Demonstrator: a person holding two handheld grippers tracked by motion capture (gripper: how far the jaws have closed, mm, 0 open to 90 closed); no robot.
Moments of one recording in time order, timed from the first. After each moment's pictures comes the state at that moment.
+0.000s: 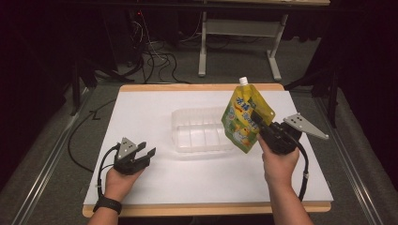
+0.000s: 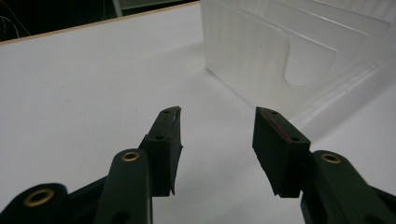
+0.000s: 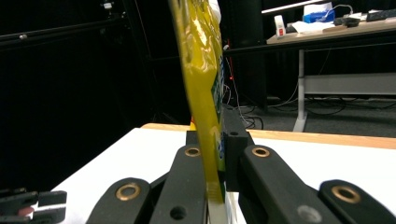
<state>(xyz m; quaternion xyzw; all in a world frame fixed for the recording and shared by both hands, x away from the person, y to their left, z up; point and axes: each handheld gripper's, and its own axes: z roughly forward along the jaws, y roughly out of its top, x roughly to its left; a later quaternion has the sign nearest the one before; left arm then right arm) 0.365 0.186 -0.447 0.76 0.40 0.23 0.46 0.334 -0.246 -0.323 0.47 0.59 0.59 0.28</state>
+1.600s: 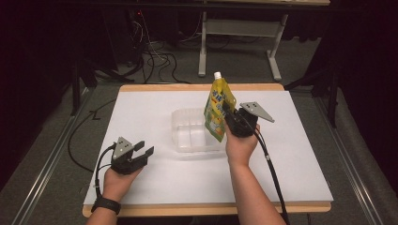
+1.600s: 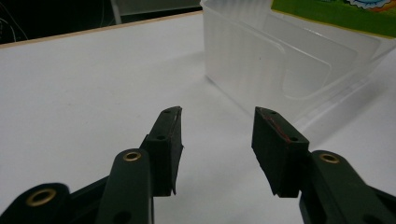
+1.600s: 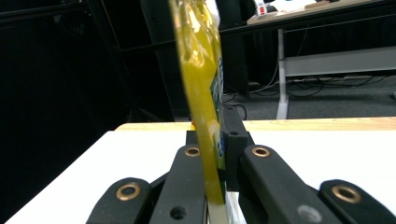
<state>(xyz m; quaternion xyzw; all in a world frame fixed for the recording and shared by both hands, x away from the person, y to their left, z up) 0.364 0.192 -0.443 0.75 0.40 0.22 0.47 0.404 -0.171 -0.357 0.52 0.57 0.56 0.30</state>
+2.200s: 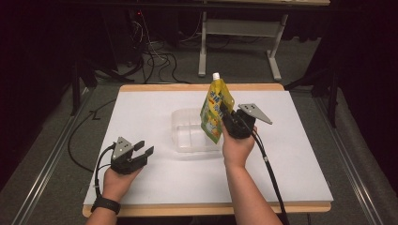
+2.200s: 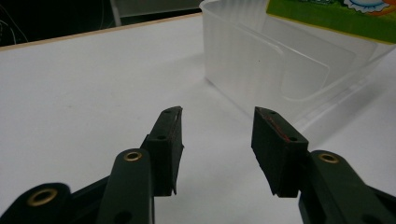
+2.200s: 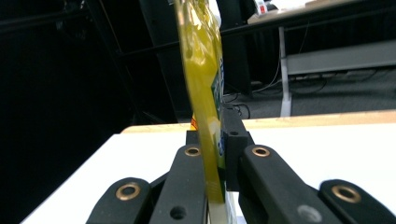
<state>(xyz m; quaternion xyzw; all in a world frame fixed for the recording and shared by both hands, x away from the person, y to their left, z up) 0.363 0.193 -0.442 0.75 0.40 0.22 0.48 0.400 -0.165 -0.360 0.54 0.56 0.56 0.29</state>
